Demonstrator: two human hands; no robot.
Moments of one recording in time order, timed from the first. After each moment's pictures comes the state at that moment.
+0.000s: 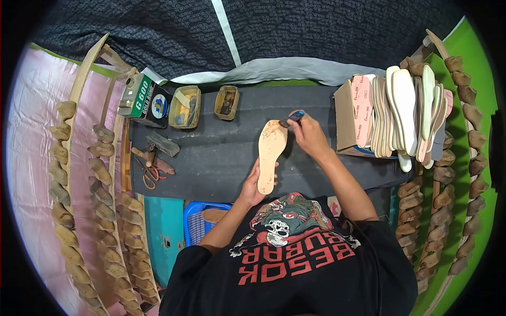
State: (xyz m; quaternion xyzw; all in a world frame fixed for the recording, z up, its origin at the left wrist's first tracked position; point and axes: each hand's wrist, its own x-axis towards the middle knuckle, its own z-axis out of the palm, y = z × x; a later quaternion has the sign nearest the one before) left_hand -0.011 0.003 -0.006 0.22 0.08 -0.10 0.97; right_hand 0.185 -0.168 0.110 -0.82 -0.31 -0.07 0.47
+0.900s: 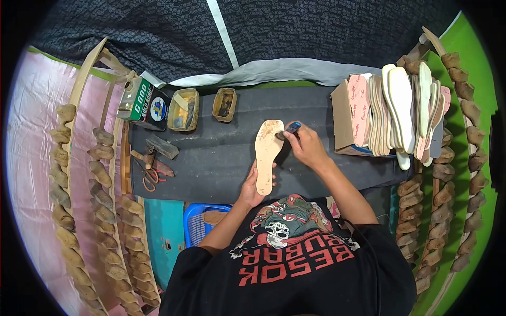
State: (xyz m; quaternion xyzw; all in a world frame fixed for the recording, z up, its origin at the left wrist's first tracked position) left_hand -0.014 0.001 -0.007 0.22 0.10 -0.09 0.97; right_hand 0.156 -0.175 0.122 -0.81 -0.33 -0.04 0.48
